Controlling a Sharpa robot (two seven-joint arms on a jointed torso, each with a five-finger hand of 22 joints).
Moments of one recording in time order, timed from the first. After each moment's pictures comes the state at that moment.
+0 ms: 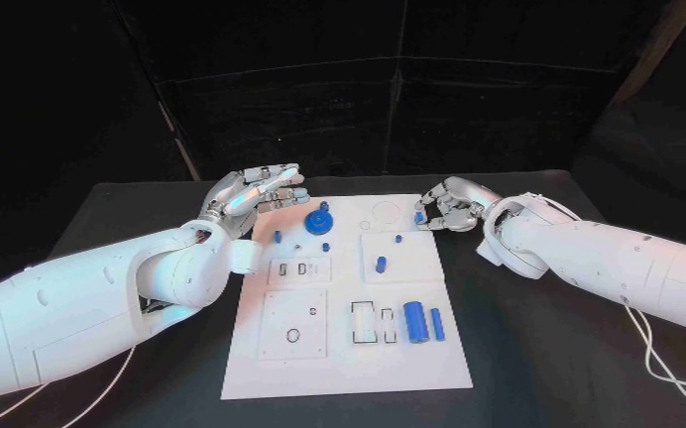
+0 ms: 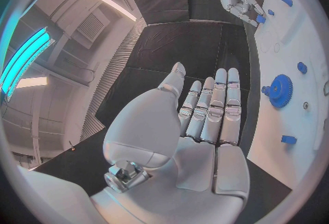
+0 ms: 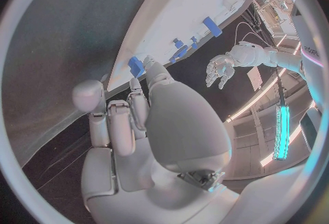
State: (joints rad) left arm 1.23 -0.83 -0.09 1.52 0.15 -0.29 0.50; left_hand 1.37 0.09 -0.04 -0.03 0.04 0.86 0.22 0.08 0.07 0.94 0.19 0.09 0.06 1.03 0.15 0.15 0.09 0.18 0.94 0.26 0.17 0.07; right arm 1.19 -0.78 -0.05 1.20 -1.13 -0.33 0.10; right_hand 1.49 -0.04 0.00 0.12 0.27 0.94 0.17 0.09 0.08 1.37 0.08 1.37 1.30 1.46 0.00 1.54 1.31 0.12 1.24 0.11 1.27 0.90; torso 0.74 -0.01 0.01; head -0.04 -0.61
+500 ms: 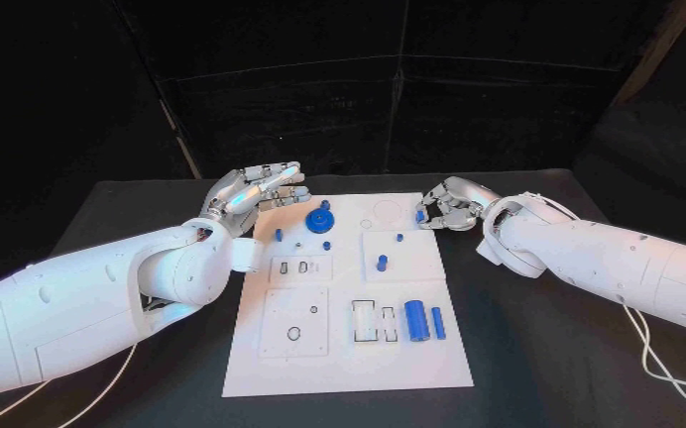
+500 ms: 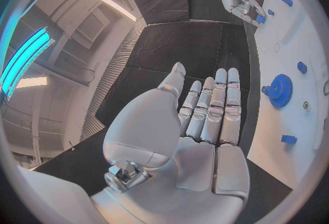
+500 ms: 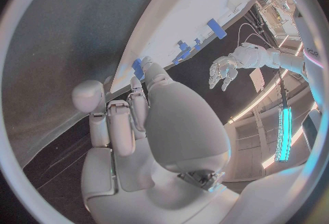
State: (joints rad) left arm 1.23 -0.83 -0.09 1.52 0.15 -0.29 0.50; left_hand 1.37 0.09 -0.04 -0.03 0.04 0.86 0.22 0.08 0.07 0.94 0.19 0.09 0.06 1.03 0.15 0.15 0.09 0.18 0.94 0.26 0.17 0.07; right arm 1.18 -0.77 -0.05 1.19 -1.14 -0.33 0.08; right_hand 1.50 -0.03 0.03 0.09 0.25 0.99 0.16 0.11 0.08 1.38 0.07 1.38 1.31 1.46 0.00 1.54 1.31 0.12 1.25 0.10 1.27 0.91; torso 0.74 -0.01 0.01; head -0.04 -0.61
